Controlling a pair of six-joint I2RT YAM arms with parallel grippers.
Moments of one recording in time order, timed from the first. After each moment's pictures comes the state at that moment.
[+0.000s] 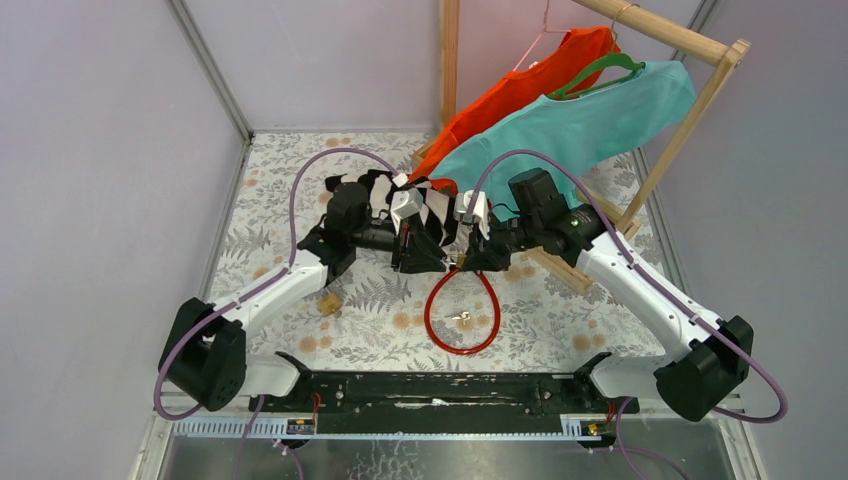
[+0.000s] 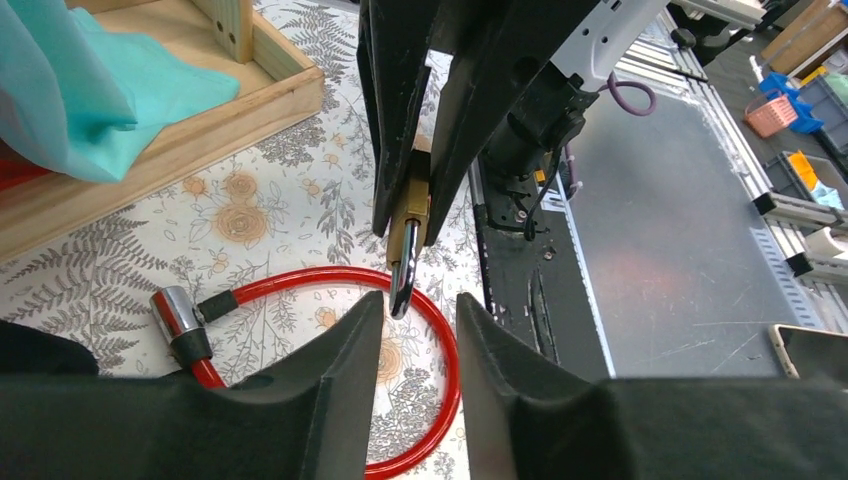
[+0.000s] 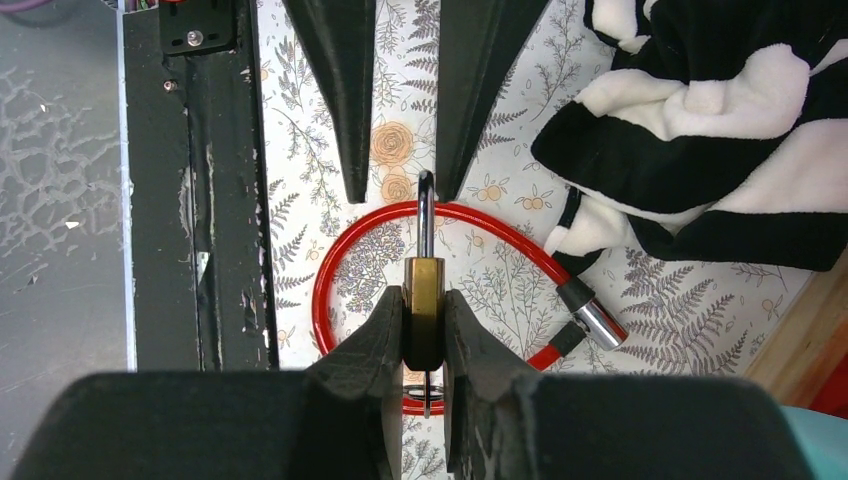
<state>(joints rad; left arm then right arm) -0.53 1.33 0.84 0.27 1.14 -0.12 0.60 1.28 1.19 -0.74 -0.72 -0.54</state>
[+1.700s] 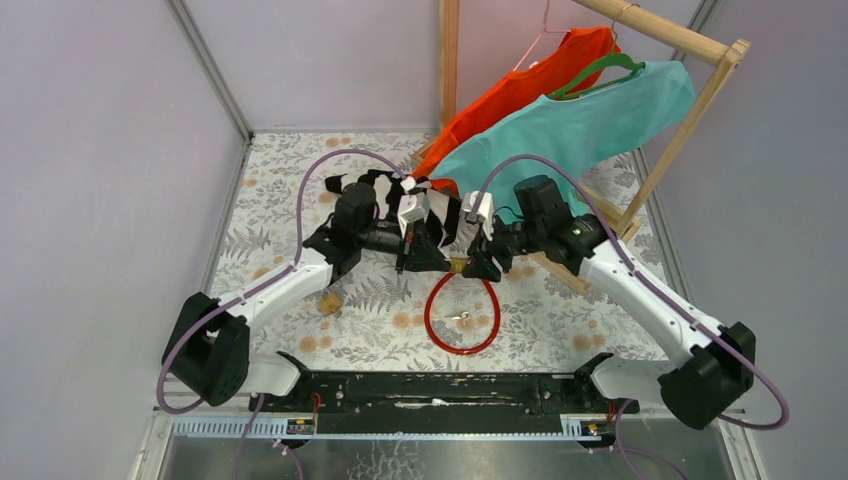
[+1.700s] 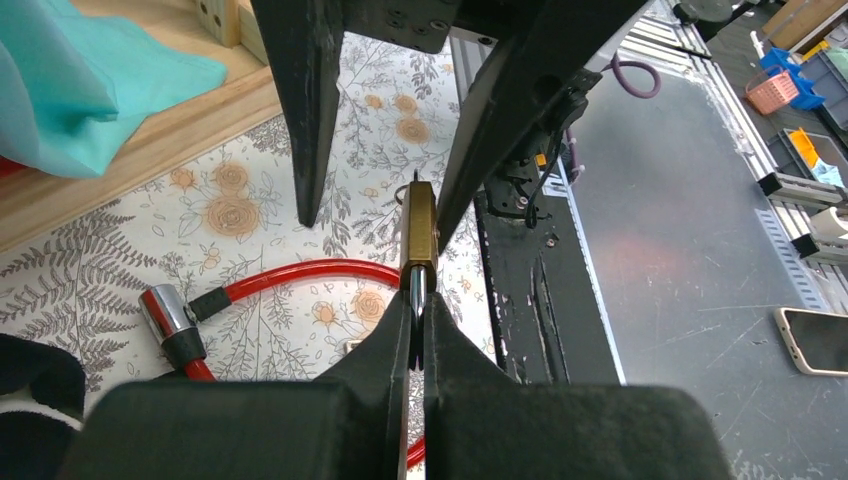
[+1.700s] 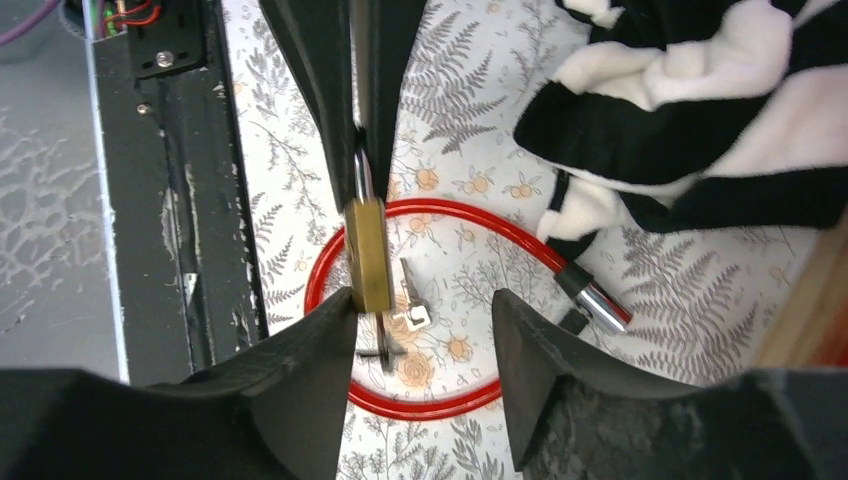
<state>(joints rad) -0.55 1.36 0.86 0.22 1.12 -0.07 0.59 1.27 1.12 -0.65 -0.70 -0.44</state>
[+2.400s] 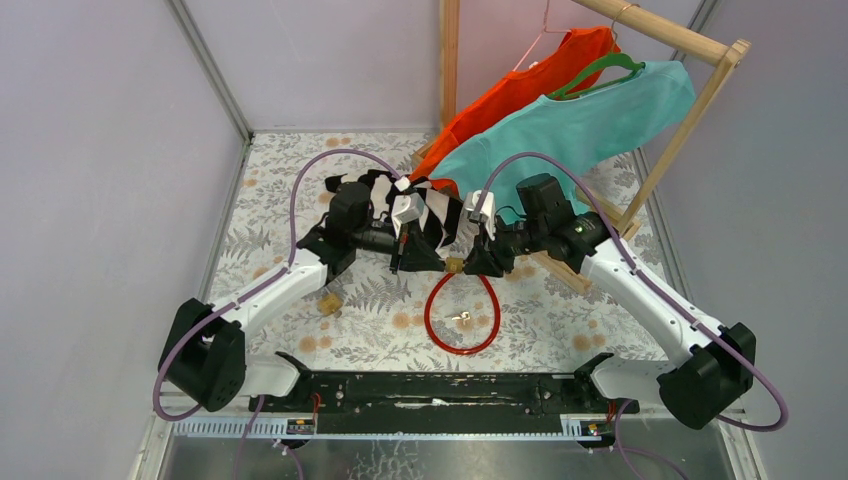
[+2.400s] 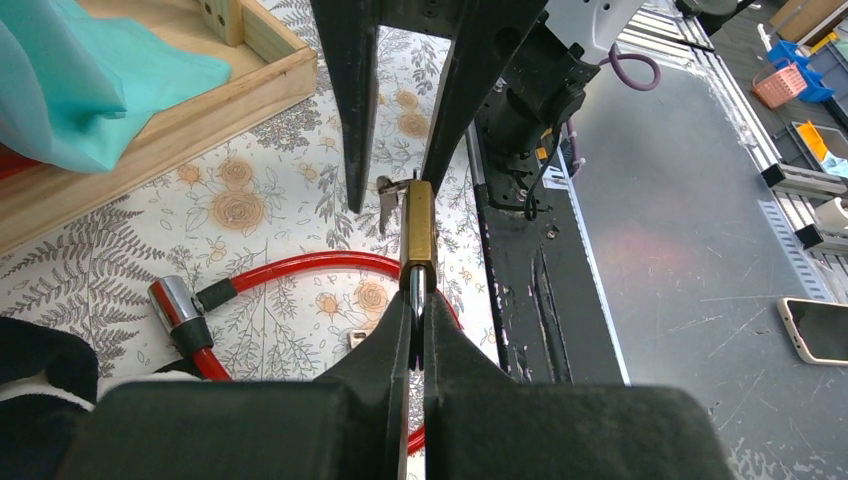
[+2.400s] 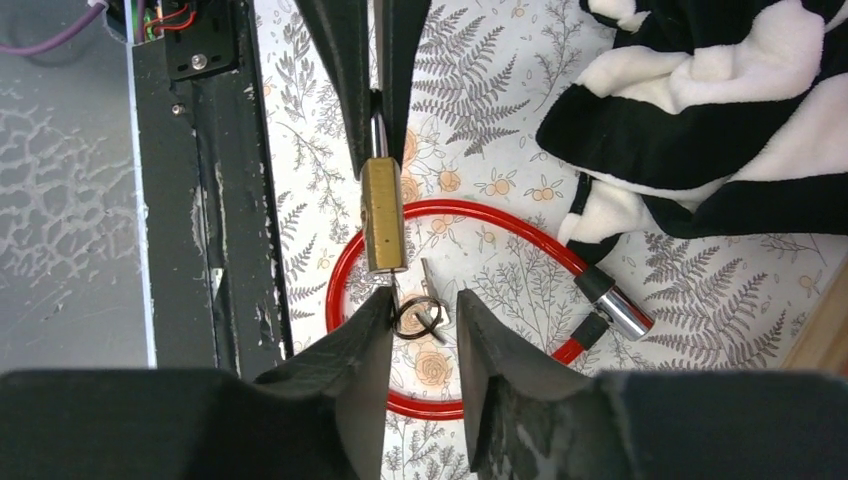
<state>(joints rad) -0.53 1.32 0.86 0.17 1.16 -0.02 0.56 1.24 1.11 -0.66 -0.74 -0.45</state>
